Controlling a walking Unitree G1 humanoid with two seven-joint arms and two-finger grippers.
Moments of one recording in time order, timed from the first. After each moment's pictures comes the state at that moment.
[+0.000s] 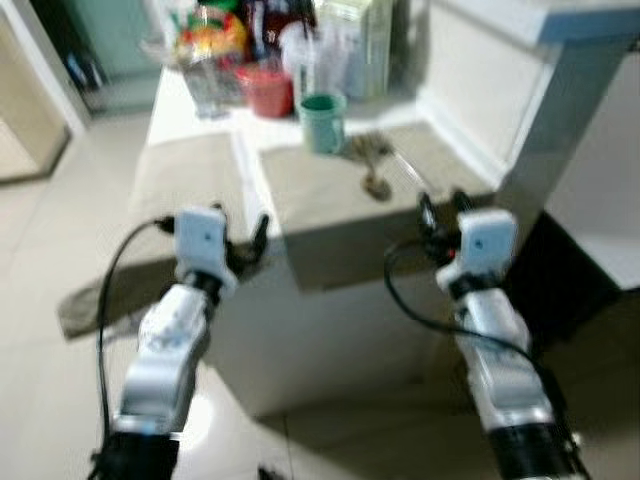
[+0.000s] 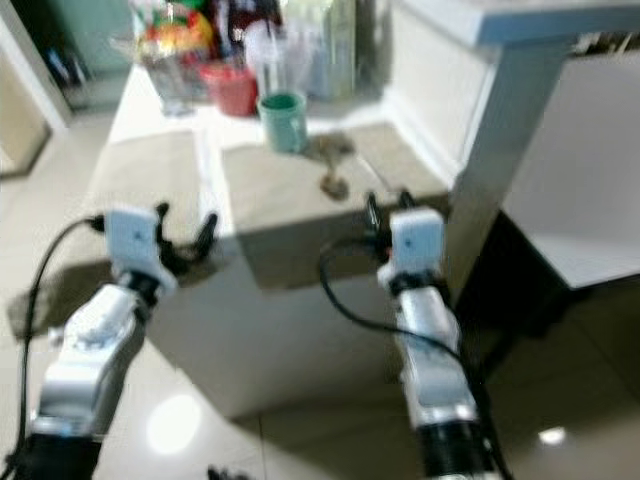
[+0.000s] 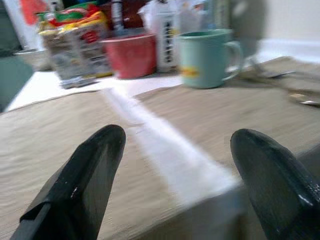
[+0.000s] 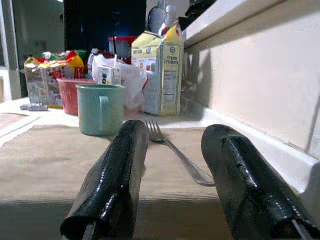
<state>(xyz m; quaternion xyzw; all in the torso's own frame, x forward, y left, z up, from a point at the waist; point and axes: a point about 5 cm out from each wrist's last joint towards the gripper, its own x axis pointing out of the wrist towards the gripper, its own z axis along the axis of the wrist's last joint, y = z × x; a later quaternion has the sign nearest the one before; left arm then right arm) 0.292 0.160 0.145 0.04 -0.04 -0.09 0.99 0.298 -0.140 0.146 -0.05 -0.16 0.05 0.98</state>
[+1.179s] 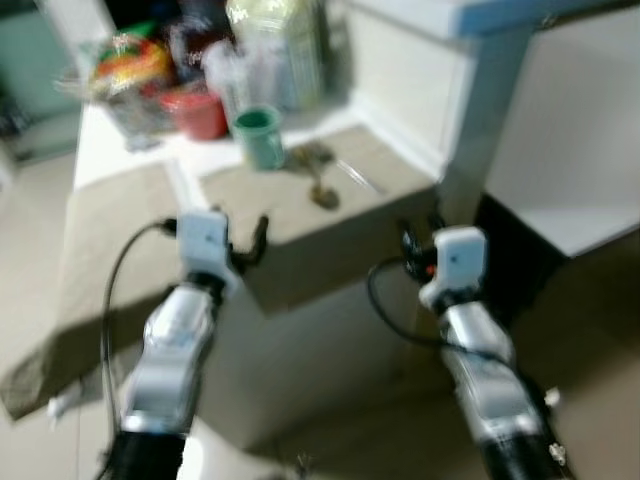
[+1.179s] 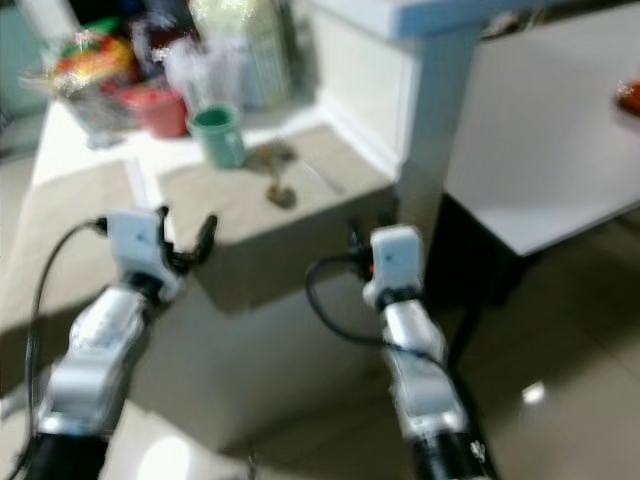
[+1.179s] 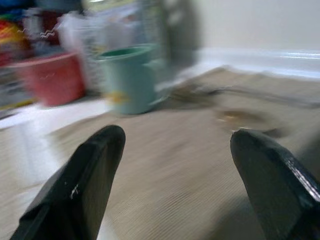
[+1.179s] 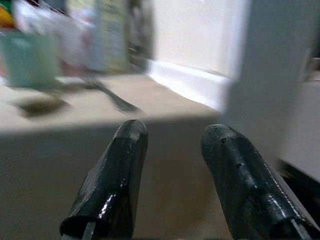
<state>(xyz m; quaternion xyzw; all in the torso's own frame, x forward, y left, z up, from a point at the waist) 0.294 0.139 0.142 0.02 -0.04 -0.11 0.99 0.291 -0.143 0.110 -0.06 -0.08 0.06 0.99</state>
